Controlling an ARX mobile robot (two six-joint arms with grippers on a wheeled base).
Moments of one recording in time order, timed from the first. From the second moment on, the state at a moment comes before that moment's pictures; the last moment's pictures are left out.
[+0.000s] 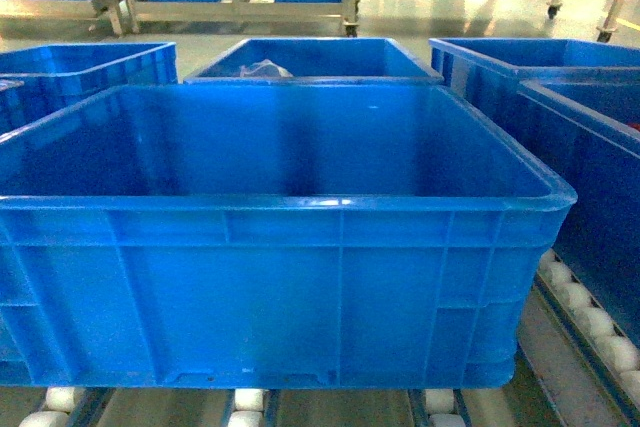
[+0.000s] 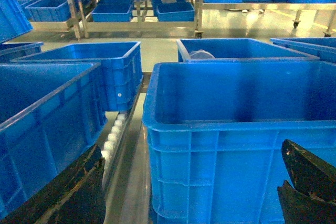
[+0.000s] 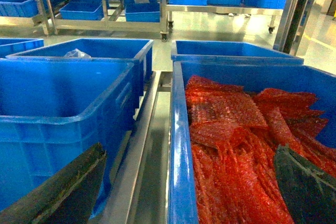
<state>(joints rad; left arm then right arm) 0.00 0.01 0.02 -0.01 0.00 0.00 0.00 0.00 0.01 -0.01 0.00 0.01</state>
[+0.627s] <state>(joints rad) 0.00 0.01 0.02 -0.01 0.00 0.00 0.00 0.00 0.01 -0.01 0.00 0.01</state>
